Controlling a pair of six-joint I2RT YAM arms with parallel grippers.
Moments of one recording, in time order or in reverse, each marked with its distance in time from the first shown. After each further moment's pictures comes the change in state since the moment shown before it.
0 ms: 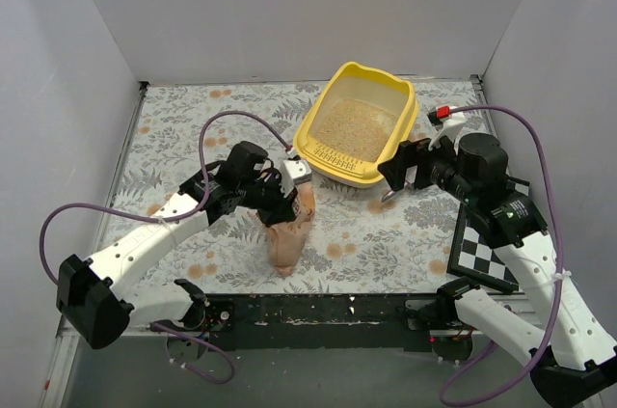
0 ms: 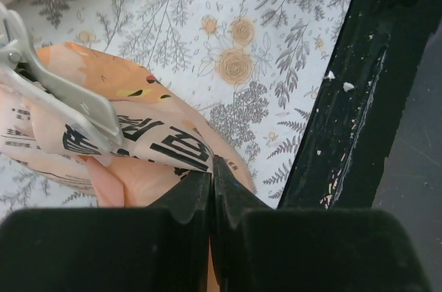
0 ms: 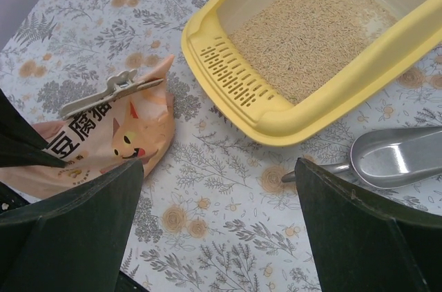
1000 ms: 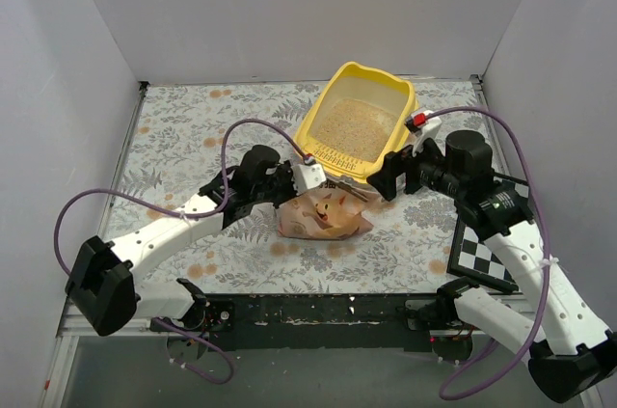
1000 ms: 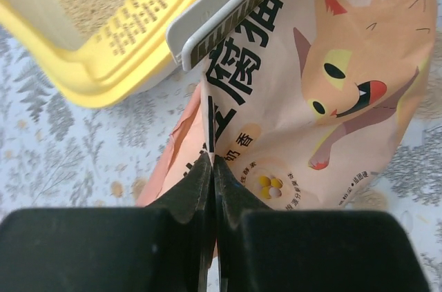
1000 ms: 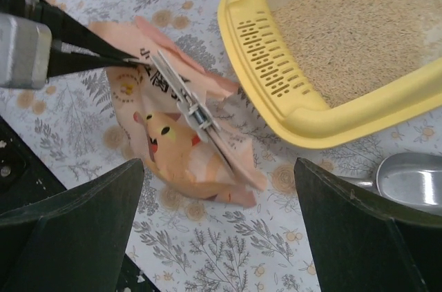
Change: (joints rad) left arm -0.061 0.122 -0.066 0.377 -0.329 0.357; right arm 0.000 0.045 -0.015 0.014 -0.146 -0.126
